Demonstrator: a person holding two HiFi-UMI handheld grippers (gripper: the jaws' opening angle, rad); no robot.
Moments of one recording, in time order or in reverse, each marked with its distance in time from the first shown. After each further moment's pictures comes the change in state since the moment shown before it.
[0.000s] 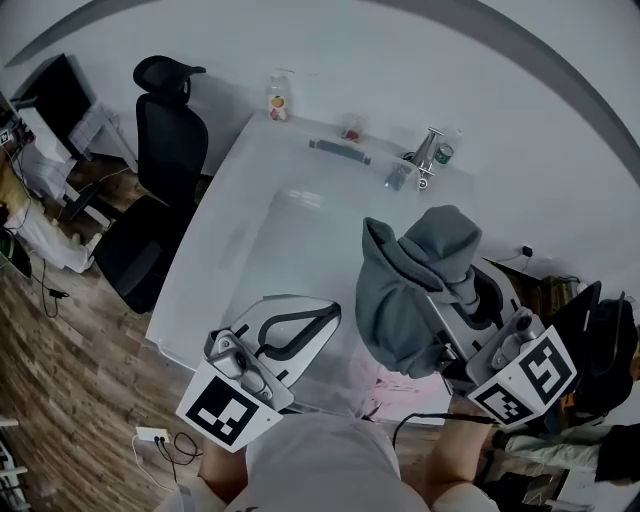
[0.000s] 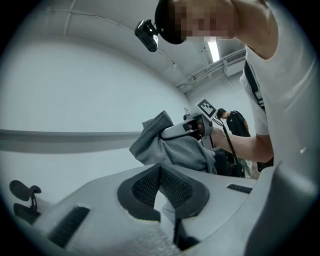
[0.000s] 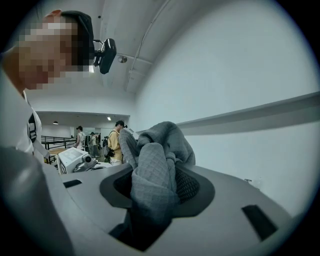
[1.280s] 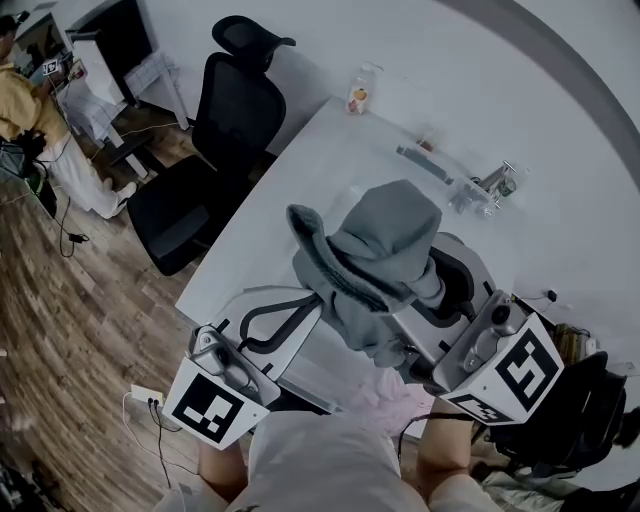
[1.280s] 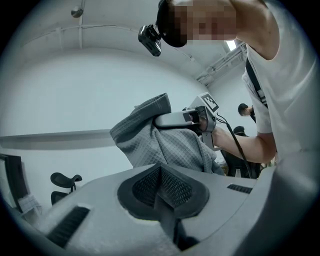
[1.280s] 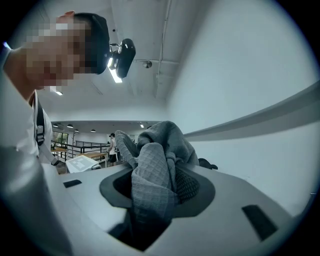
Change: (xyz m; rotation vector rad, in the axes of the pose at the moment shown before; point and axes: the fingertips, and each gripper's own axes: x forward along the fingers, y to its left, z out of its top) left arm -0.114 0.069 -0.039 -0.025 0.084 0.281; right arm 0.138 0.130 0.017 -0.062 -0.083 0.416
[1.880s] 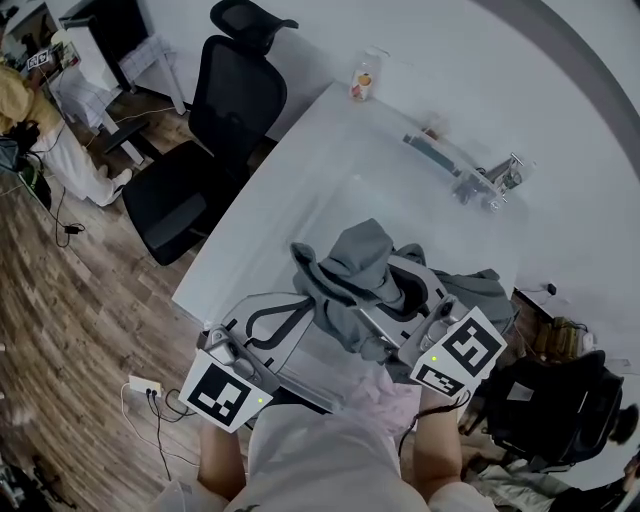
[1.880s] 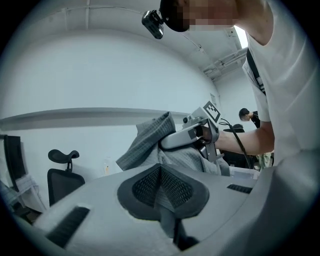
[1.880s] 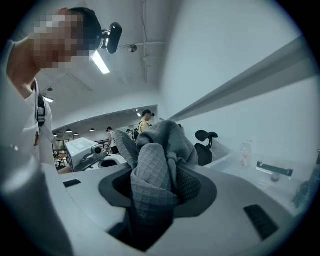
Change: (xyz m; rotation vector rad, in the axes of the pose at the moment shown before) left arm -0.007 0.003 -0.080 -0.116 0.108 -0.020; right arm 0.026 -0.008 -0.133 0.160 0.177 0.014
